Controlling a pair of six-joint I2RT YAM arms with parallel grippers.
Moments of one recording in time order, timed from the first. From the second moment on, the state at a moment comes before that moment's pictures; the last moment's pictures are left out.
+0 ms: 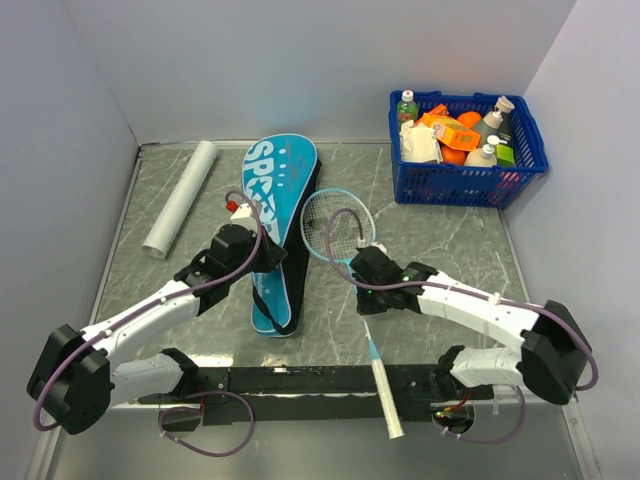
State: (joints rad) left arm -0.62 1.12 0.64 0.04 -0.02 -0.63; right arm 0.84 1.20 0.76 -0.64 0.11 0.66
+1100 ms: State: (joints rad) left arm -0.62 1.13 0.52 0.14 0.03 -0.63; right arm 0.71 1.93 1.43 -0.50 0.03 0.55
